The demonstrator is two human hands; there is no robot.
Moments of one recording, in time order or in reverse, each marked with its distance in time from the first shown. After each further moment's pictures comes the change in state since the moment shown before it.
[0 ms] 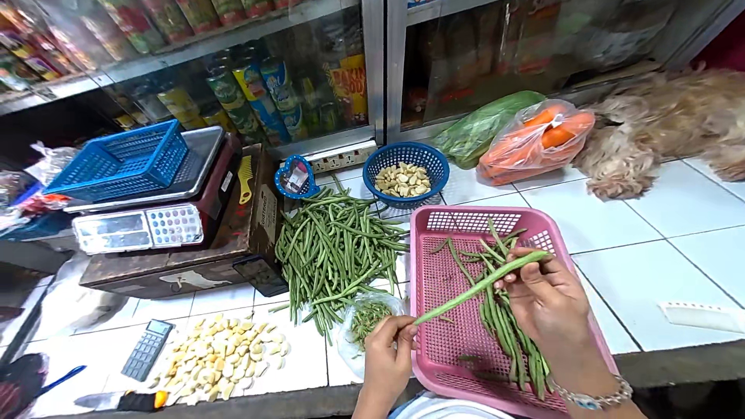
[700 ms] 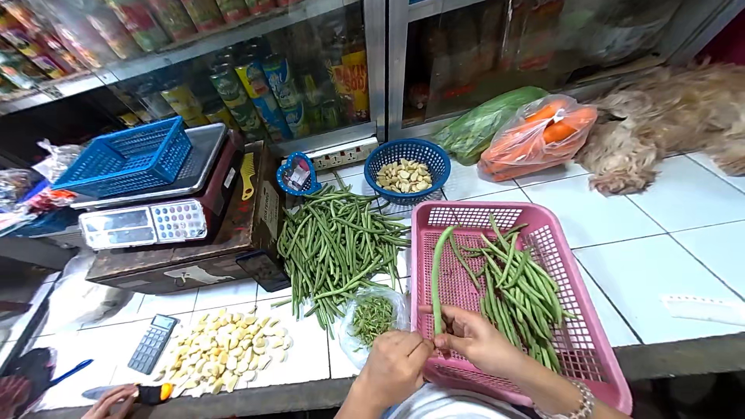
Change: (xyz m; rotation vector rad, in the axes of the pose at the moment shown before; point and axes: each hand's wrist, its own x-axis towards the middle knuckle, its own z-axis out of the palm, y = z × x) left_hand -0.003 -0.019 -0.014 0.535 -0.235 0.748; right_hand -0.049 0.000 0.027 -0.477 -0.608 0.622
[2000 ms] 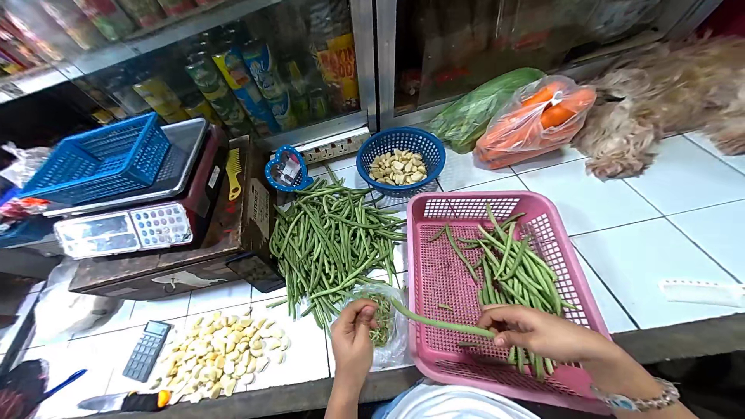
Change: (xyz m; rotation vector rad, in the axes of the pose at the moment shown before) left_hand 0.012 -0.012 -0.024 -0.552 0.419 -0.769; right_hand -0.015 0.025 -0.093 -0.384 -0.289 0.082
